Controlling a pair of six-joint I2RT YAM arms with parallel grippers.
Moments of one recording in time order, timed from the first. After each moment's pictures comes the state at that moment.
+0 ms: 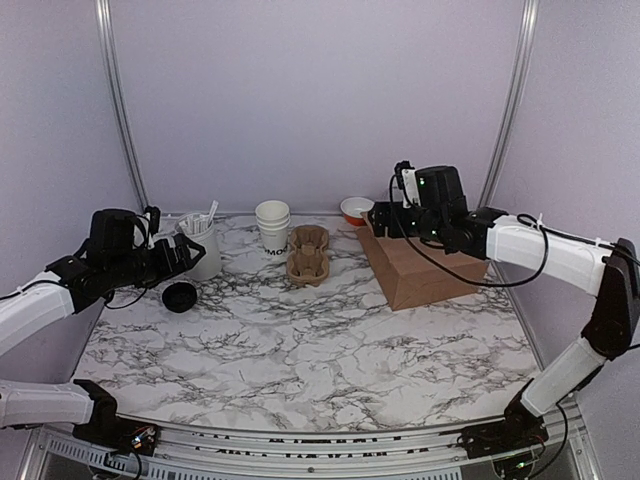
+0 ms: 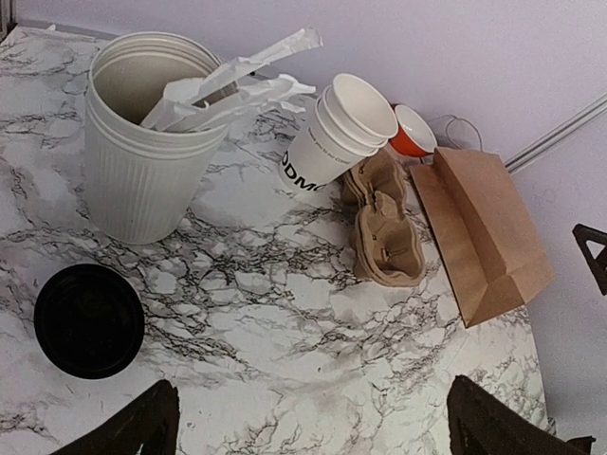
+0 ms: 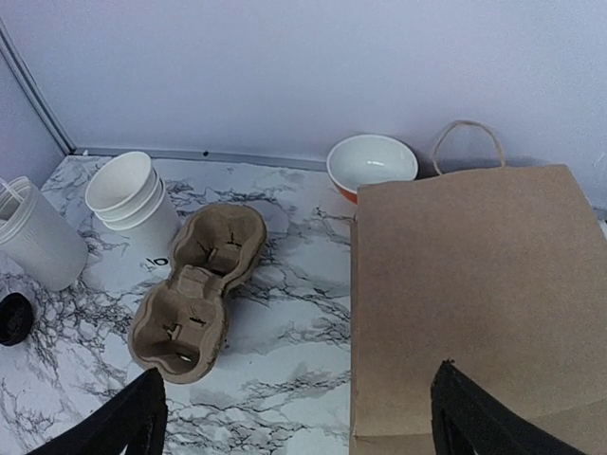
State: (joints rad) left arm -0.39 1.01 0.76 -0.28 0.11 -0.60; right arm 0.60 1.51 1.21 -0.15 0.20 0.27
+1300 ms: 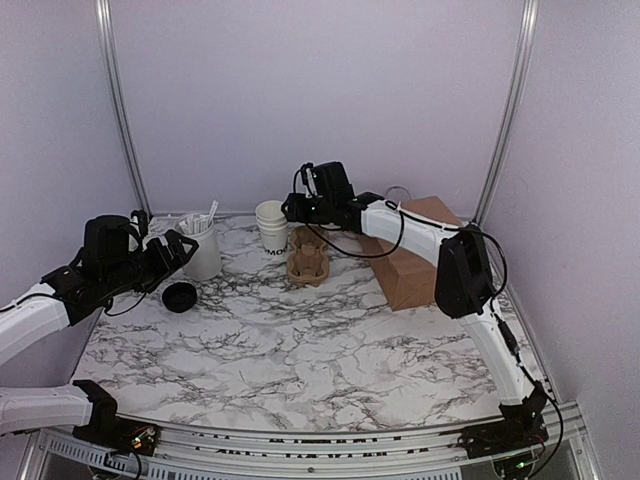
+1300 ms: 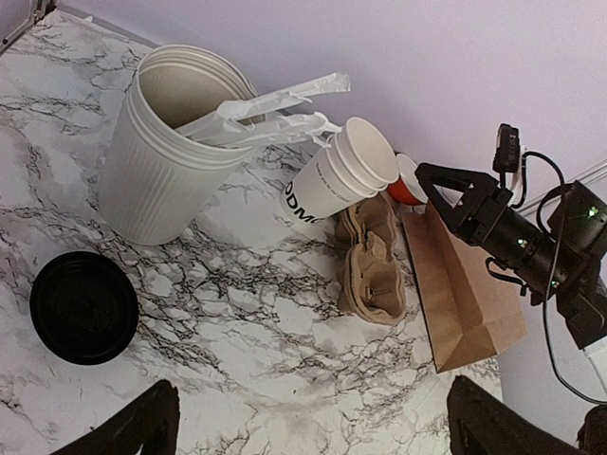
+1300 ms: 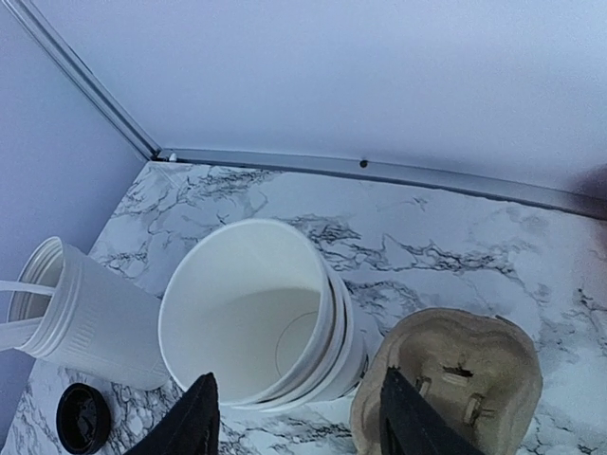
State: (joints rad) left arm -0.43 0.93 0.69 -0.21 -0.01 -0.78; right arm 0.68 2.50 2.35 -0.30 -0.02 0.44
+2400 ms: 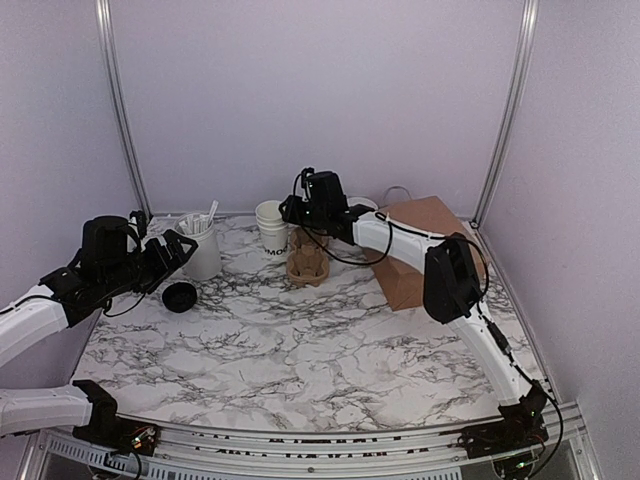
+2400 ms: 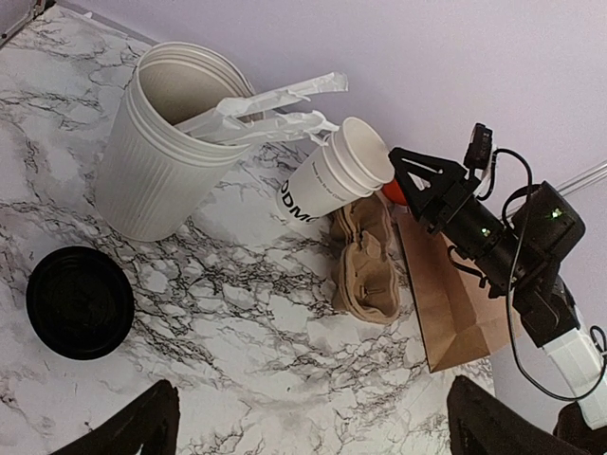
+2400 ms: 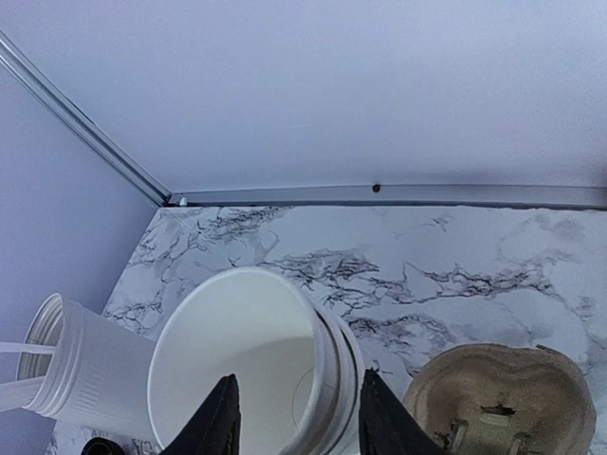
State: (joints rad) left arm -0.43 0.91 0.68 -0.21 0.00 -0.80; right arm 0.68 2.64 2.44 -0.14 0.01 0.58
